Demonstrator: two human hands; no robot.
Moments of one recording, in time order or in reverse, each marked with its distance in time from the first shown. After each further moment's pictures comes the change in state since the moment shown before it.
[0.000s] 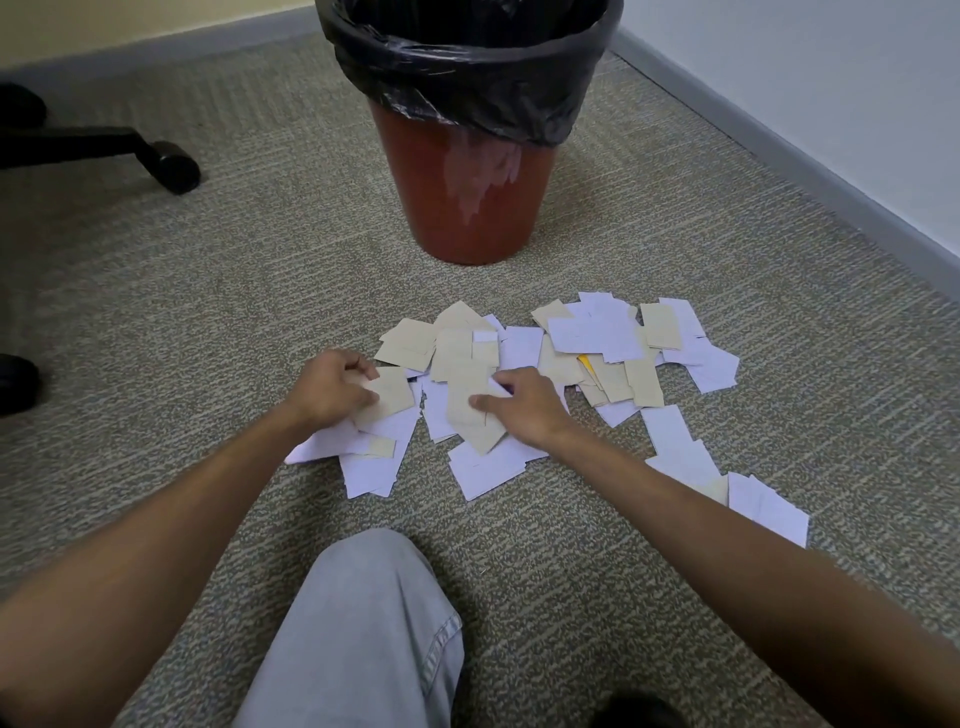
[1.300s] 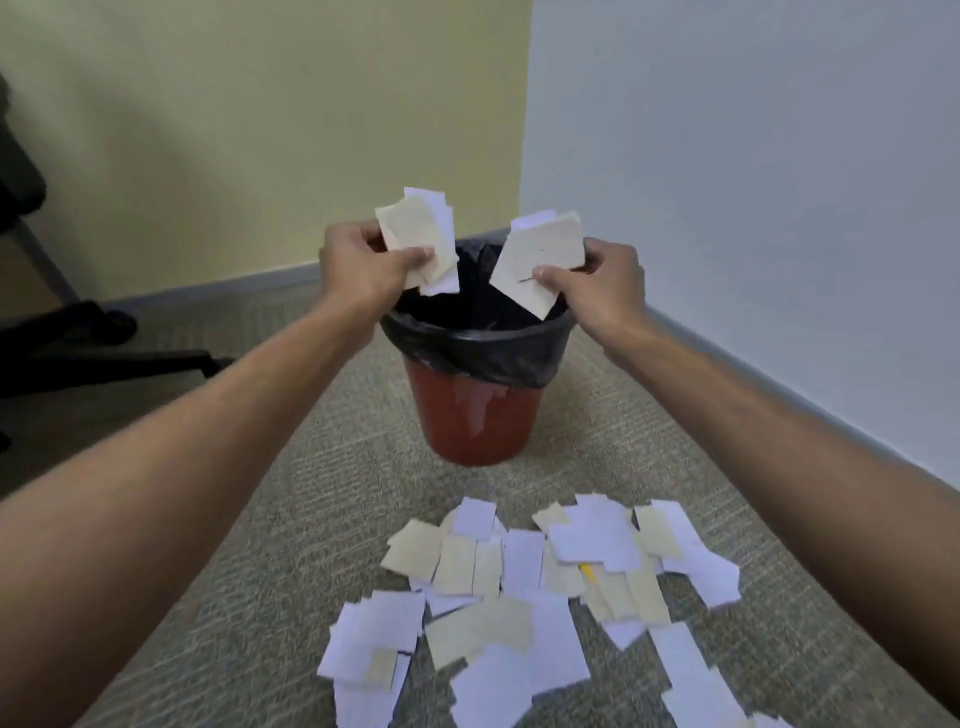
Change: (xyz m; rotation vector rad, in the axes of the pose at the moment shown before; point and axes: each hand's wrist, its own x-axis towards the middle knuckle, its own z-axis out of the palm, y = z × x) left_hand 0.016 0.287 -0.139 -0.533 0.548 0.452; right_hand 0.048 -0.238 -0.201 0.159 0.667 -0.468
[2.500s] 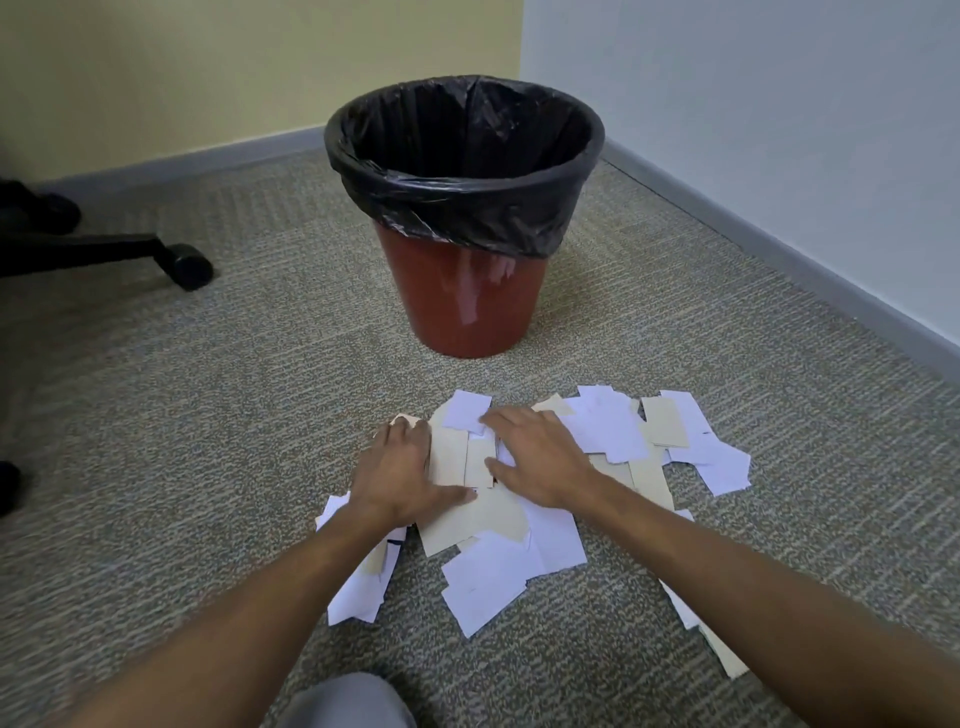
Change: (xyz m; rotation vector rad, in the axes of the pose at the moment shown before) left_hand -0.172 -0.261 0.012 1.135 -0.701 -0.081; right_hand -0.179 0.205 0.059 -0.778 -0.826 -0.267
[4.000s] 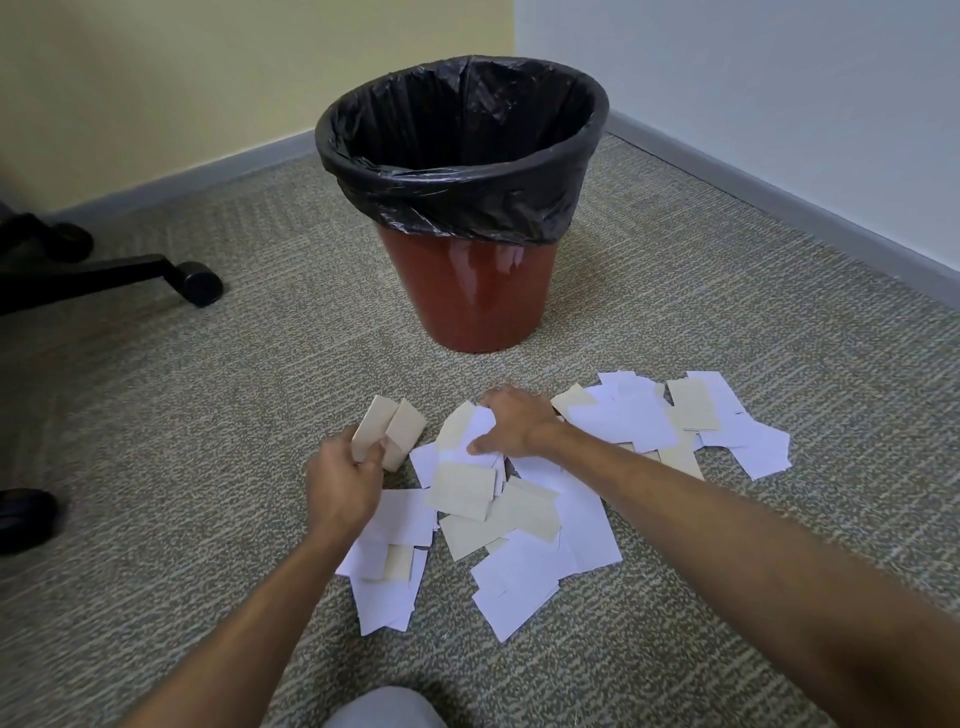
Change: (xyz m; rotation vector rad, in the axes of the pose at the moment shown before) left_hand -0.018 -0.047 -0.021 -0.608 0.456 -0.234; right_hand 0.073 -0.008 0.015 0.137 -0.255 0.289
